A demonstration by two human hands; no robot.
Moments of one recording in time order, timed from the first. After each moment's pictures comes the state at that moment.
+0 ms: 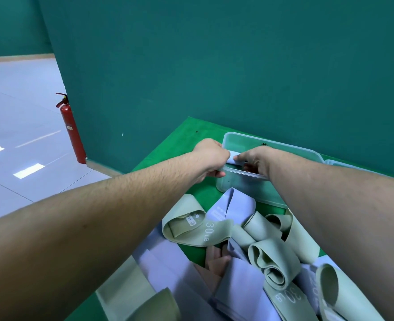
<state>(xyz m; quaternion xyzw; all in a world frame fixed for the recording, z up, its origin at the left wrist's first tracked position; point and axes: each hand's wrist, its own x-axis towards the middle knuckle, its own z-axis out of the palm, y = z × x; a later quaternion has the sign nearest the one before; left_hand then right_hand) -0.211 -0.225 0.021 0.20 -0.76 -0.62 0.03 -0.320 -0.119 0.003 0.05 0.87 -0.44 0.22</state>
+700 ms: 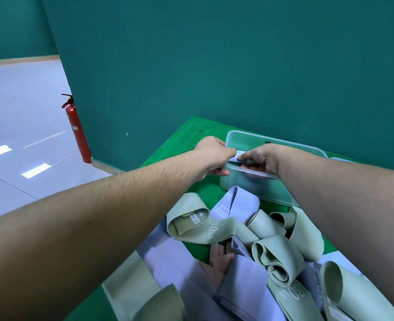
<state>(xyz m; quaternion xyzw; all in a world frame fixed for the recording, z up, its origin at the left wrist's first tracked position) -0.201 -0.225 0.027 0.20 -0.76 -0.62 0.03 -0.323 -0.112 0.006 0.04 0.84 -0.47 0.26</state>
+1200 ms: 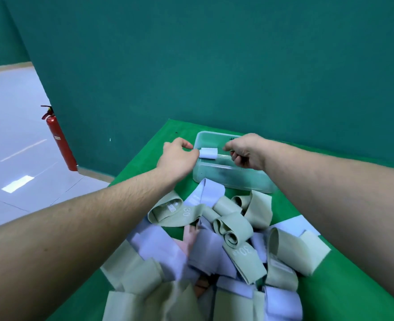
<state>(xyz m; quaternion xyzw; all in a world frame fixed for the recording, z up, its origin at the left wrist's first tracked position) -0.149 -0.209 0.043 0.21 -0.83 -0.50 0.12 -0.258 -0.067 0.068 0.03 0.82 -0.53 0.21</state>
